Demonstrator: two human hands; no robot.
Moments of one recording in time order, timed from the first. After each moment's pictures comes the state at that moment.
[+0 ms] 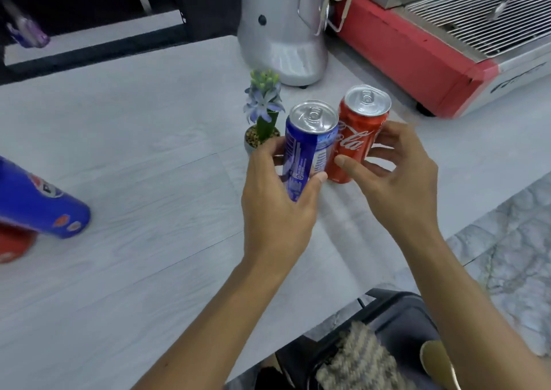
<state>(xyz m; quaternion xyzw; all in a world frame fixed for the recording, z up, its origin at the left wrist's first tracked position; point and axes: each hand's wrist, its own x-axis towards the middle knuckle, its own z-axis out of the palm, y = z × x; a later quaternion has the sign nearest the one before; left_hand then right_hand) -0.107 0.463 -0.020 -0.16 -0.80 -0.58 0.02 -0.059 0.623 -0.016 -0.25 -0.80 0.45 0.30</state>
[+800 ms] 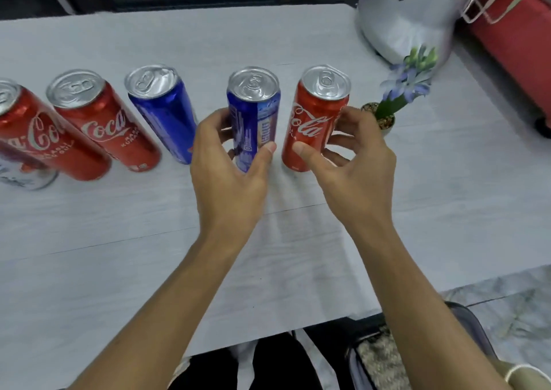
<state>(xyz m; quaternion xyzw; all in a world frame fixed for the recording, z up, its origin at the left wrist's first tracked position) -0.140 0.285 -0.010 0.01 -0.81 -0.57 0.14 -0.120 0.434 -0.007 -0.14 -0.80 0.54 0.21</state>
